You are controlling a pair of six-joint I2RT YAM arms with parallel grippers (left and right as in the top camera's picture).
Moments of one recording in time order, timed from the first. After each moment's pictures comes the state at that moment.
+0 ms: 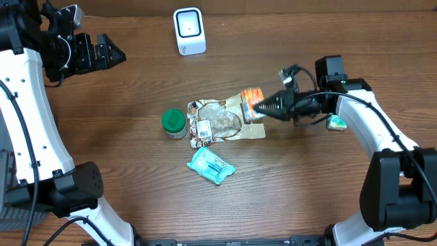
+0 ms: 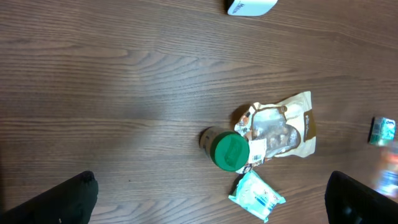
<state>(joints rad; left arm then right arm) 0.25 1.95 2.41 -1.69 0.36 0.06 0.07 1.76 1.21 -0.71 -1.28 0.15</state>
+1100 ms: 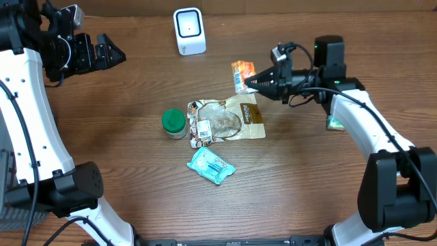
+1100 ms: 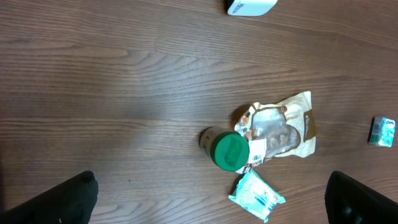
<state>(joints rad) 0.25 1.95 2.41 -1.69 0.36 0.06 0.12 1.76 1.22 -0.20 -1.35 0.84</state>
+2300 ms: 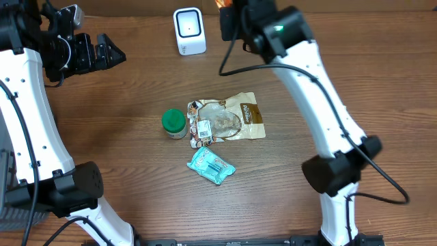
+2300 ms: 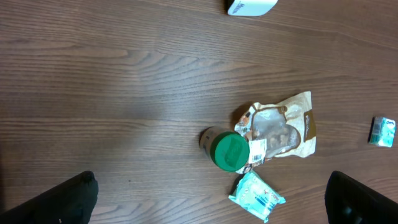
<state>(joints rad) 0.25 1.95 2.41 -1.69 0.36 0.06 0.52 2.16 2.45 -1.03 0.26 0.24</state>
